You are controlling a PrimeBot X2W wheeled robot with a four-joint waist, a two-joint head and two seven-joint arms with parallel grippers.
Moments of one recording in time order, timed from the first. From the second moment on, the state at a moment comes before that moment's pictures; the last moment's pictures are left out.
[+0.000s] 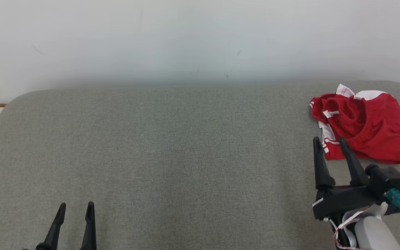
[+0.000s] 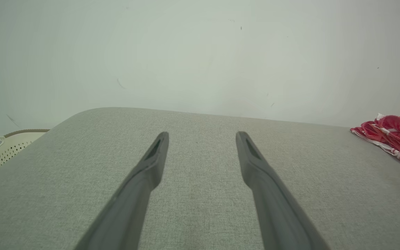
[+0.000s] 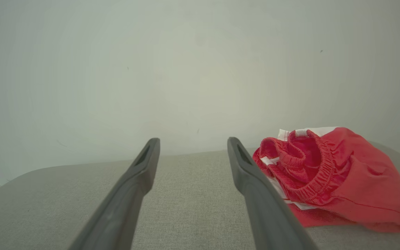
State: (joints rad) left arm -0.02 0.05 0.09 0.03 -0.12 -0.10 -0.26; right arm -0.29 -0.19 0.20 0.25 0.29 0.13 -0.26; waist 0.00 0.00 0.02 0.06
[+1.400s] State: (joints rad) left arm 0.03 0.05 0.09 0.04 -0.10 -0.09 -0.26; right arm -0.08 -0.08 0.16 0.13 0.09 0.13 -0.26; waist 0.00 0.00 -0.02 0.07
